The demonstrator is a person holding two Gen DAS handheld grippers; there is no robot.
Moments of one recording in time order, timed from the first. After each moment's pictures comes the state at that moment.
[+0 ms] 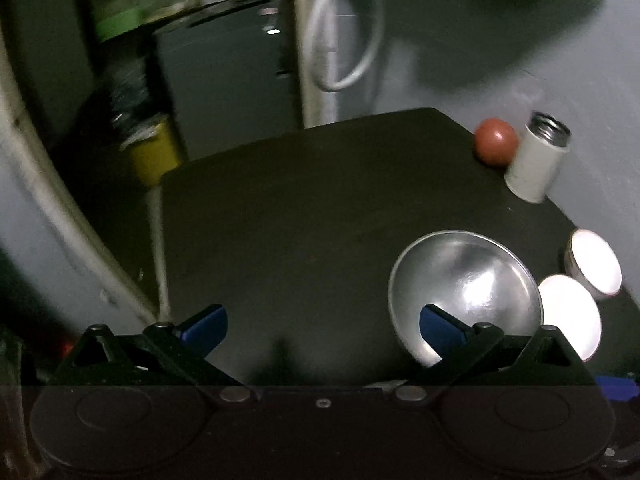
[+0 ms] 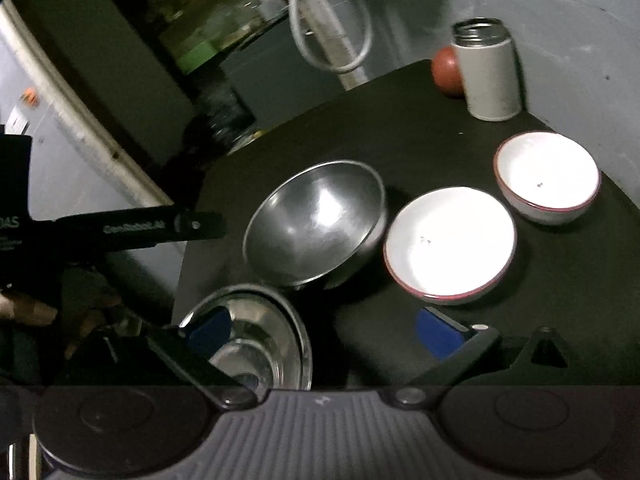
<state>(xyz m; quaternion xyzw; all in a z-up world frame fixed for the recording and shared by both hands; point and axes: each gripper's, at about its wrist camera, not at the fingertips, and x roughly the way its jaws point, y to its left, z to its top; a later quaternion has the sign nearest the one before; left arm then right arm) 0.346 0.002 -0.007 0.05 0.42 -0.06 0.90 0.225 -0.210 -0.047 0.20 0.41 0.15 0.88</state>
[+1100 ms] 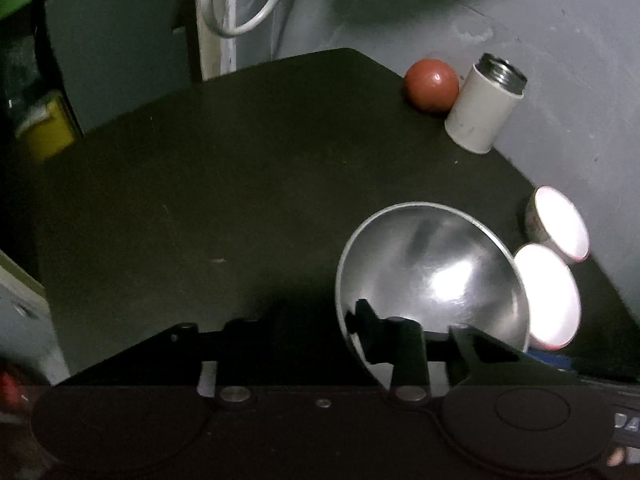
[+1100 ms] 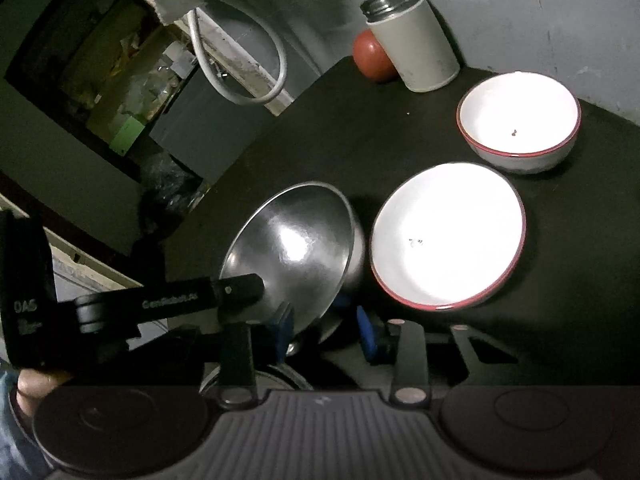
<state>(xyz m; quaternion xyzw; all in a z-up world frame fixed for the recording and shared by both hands) 0.404 -0.003 -0.050 0.02 0.50 -0.20 0.84 0.254 -0.204 -0.076 0.35 0.40 0.05 0.85</state>
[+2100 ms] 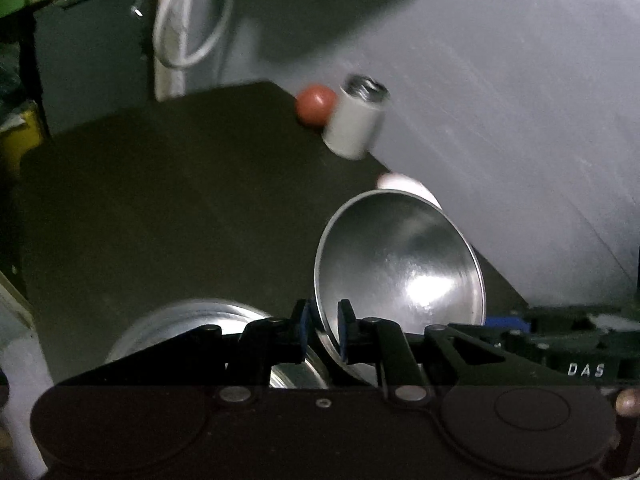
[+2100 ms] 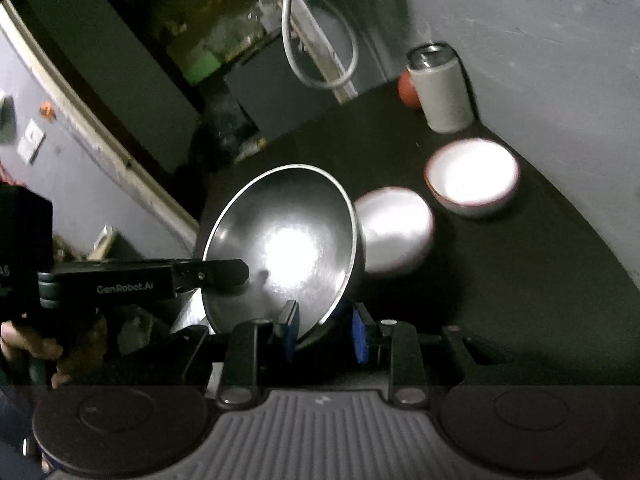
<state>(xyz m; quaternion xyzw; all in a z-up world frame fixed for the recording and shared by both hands) 0.271 -0.045 0.005 -0.02 0.45 -0.27 0.85 0.171 -0.273 -0.024 0.21 0.41 0.17 0.87</state>
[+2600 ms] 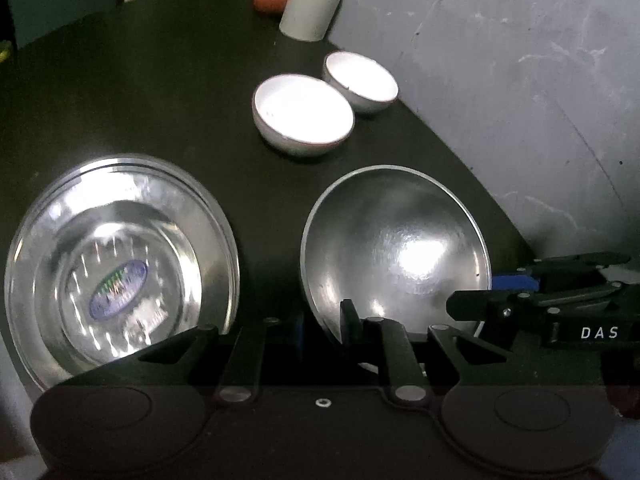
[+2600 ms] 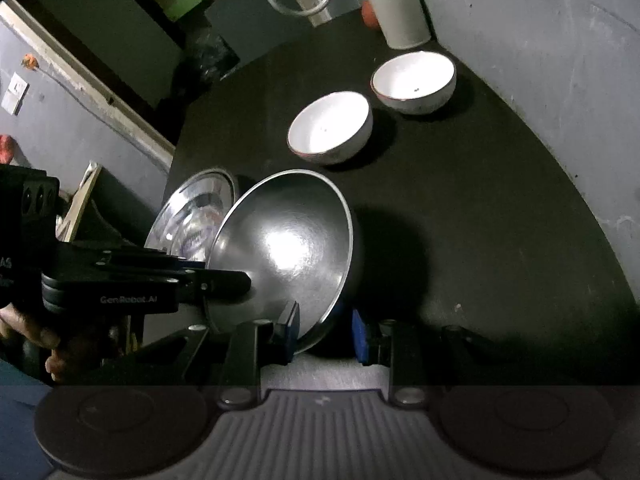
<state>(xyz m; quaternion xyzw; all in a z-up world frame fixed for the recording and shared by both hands) 0.222 -0.084 -0.035 -0.02 0.55 -0.28 0.78 0.123 -0.306 -0.036 0.18 0.51 0.17 0.82</state>
